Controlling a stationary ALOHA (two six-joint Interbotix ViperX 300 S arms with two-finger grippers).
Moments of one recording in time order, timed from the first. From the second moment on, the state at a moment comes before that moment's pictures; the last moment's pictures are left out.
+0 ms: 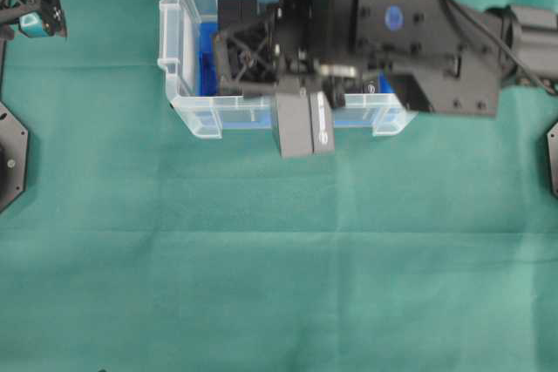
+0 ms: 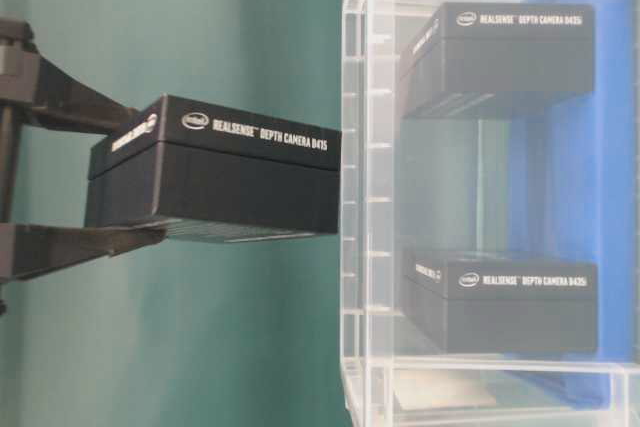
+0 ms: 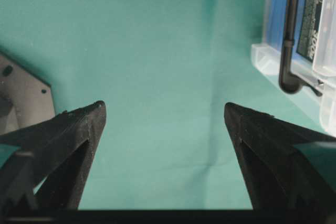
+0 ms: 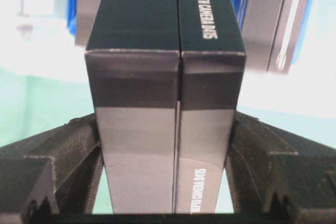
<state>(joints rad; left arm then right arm) 0.49 -0.63 0.55 0.06 1.35 -1.09 0.03 0.31 -0.64 -0.33 1.72 1.56</state>
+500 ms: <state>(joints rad) 0.49 -0.63 0.55 0.06 1.35 -1.09 0.26 0.31 -0.64 -0.37 1.76 1.81</state>
